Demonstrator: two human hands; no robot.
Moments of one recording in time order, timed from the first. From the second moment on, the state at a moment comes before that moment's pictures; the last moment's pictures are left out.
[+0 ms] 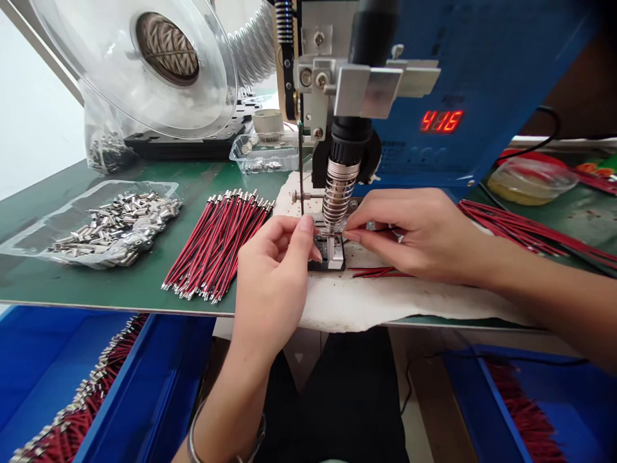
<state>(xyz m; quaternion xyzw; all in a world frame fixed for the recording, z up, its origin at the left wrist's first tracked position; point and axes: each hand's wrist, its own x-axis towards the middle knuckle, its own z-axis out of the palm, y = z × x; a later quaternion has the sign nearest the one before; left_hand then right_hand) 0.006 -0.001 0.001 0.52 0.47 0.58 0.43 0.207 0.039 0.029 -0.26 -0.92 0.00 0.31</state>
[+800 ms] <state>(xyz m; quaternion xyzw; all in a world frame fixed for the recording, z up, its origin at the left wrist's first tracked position) 0.003 -0.002 -0.002 0.54 0.47 0.56 0.42 0.207 0.037 0.028 -0.26 -0.90 -0.03 0.35</state>
